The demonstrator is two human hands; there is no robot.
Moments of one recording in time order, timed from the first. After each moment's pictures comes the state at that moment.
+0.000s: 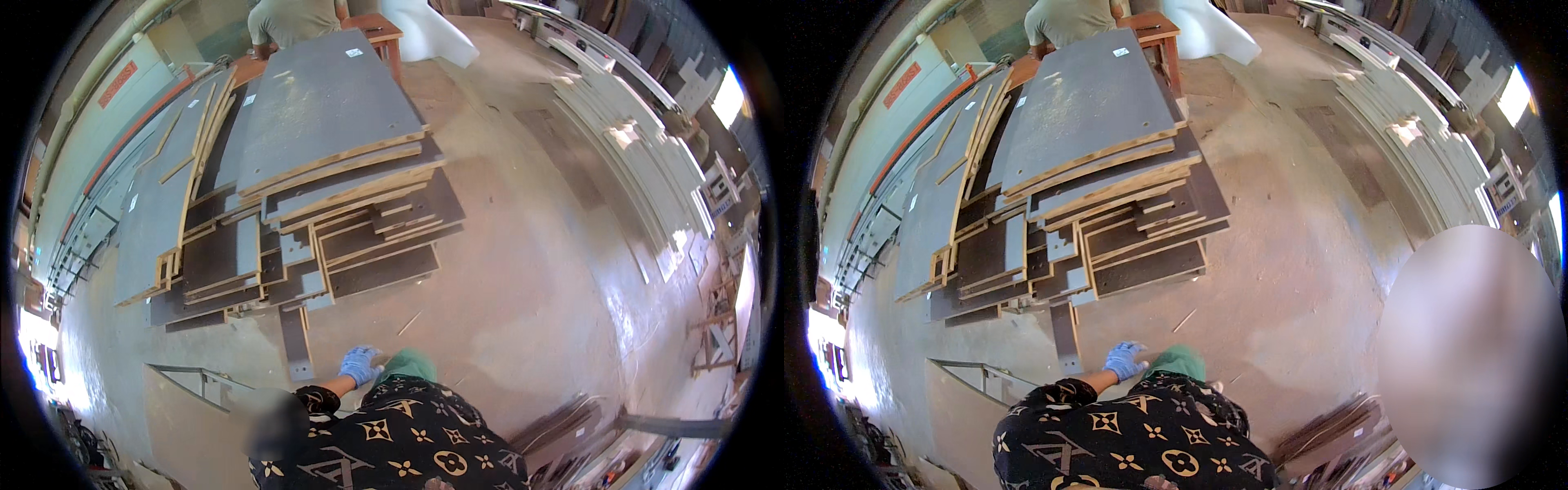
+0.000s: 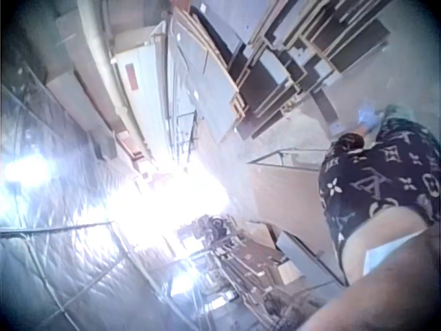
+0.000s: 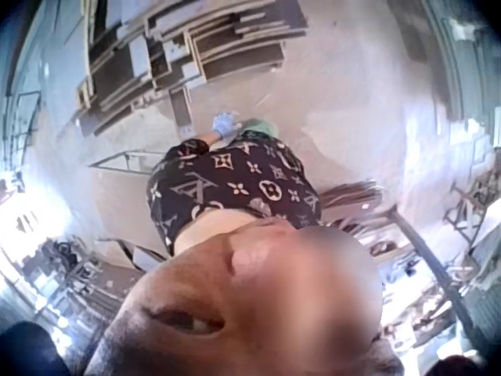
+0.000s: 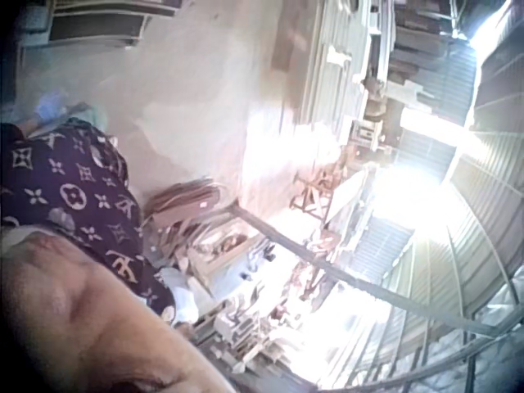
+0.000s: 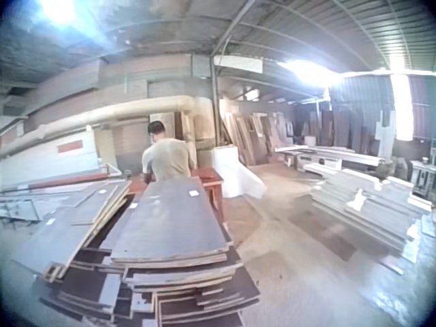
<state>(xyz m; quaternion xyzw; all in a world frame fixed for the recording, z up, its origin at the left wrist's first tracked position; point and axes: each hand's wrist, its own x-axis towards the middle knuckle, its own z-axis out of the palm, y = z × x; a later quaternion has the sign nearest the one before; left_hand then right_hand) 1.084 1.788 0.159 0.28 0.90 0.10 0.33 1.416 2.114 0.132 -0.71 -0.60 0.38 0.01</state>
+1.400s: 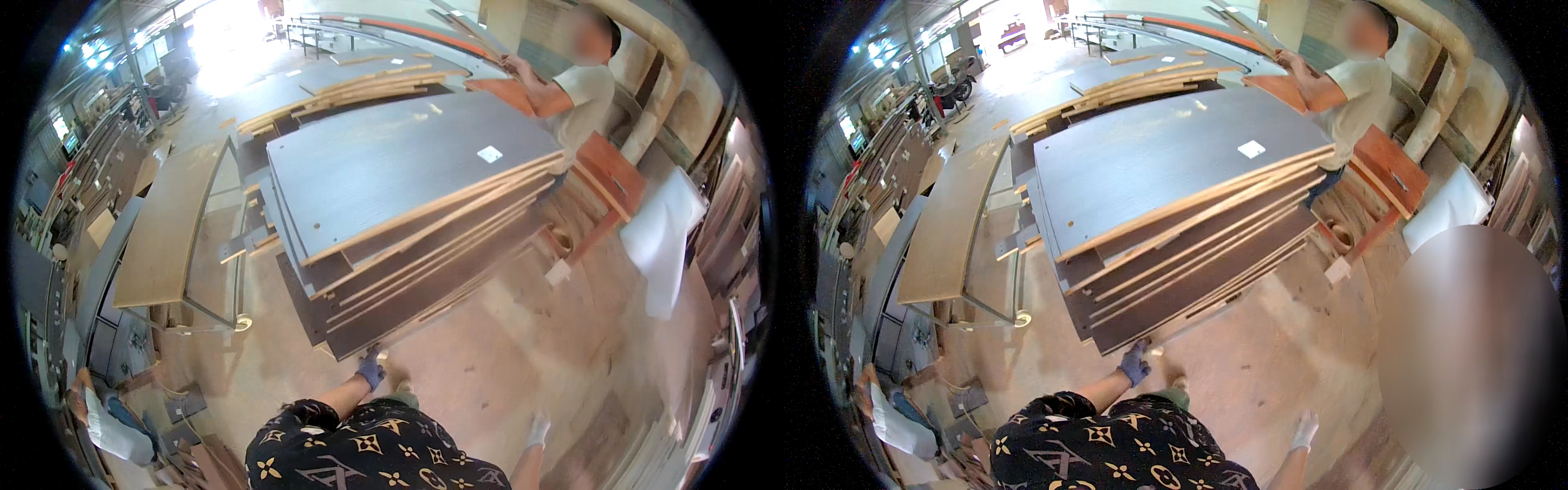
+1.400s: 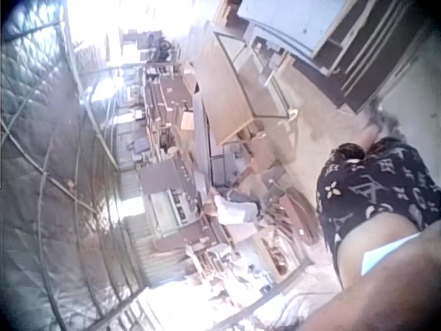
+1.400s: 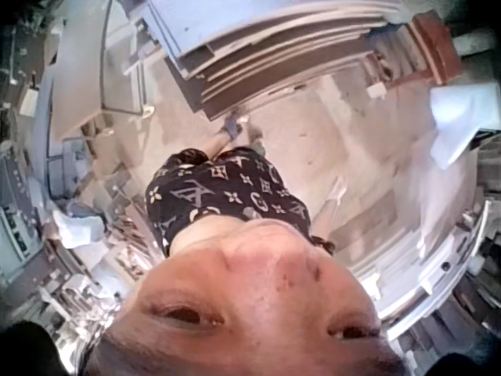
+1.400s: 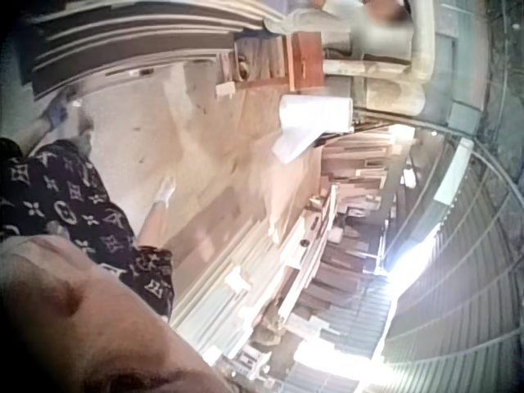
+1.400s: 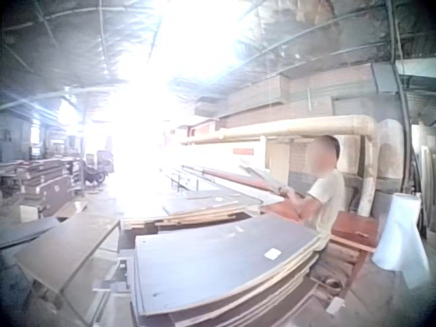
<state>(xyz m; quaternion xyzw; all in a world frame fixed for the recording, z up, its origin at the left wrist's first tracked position) 0.809 2.317 0.090 -0.60 0.22 0.77 -0.08 0.594 2.780 0.130 -0.15 -0.80 0.56 -0.11</state>
